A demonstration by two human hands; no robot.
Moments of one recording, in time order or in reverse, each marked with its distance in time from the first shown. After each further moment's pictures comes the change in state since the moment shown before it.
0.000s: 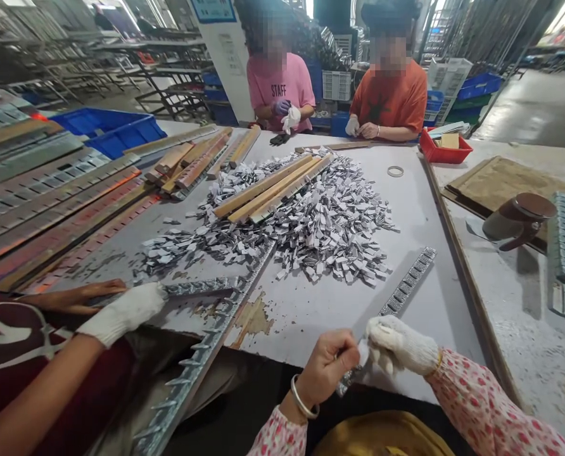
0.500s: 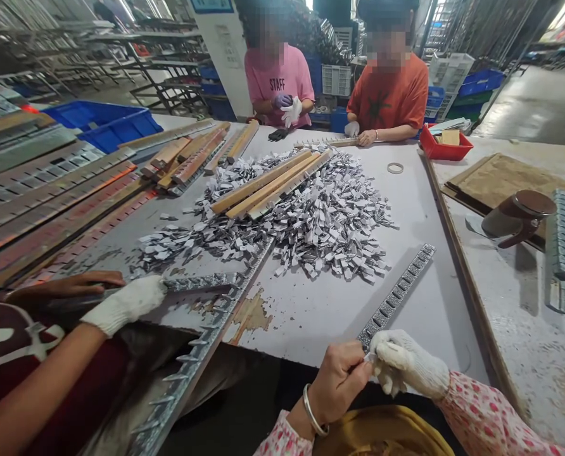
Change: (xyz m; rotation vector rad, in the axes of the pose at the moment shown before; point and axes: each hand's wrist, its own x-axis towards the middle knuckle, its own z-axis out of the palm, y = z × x) left_hand -0.013 0.001 0.019 0.258 -0.043 0.055; right_hand -0.024 0.024 0.007 0.094 0.034 -0.043
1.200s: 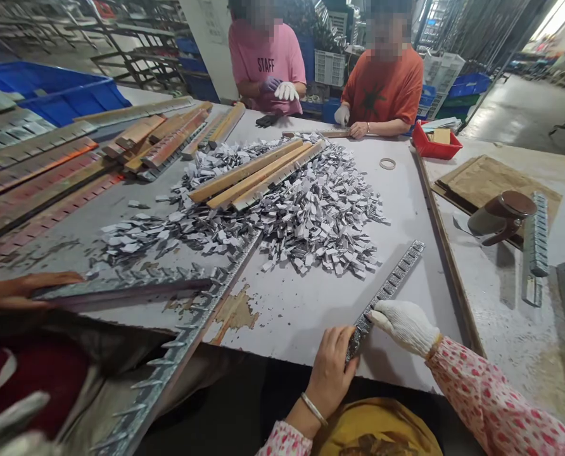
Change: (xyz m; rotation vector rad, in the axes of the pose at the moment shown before) left_hand -0.009 -0.074 0.032 0.486 0.095 -0.073; right_hand 0.017 -0.018 -0.052 -1.504 0.376 0.070
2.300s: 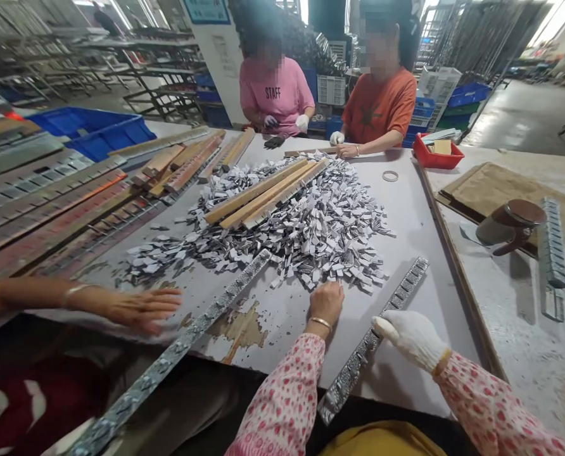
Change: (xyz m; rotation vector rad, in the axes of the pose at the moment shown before) left_hand 0.146 -0.041 -0.047 0.524 0.149 -0.217; right_hand 0.009 -0.012 -0.011 0.111 0.062 0.072
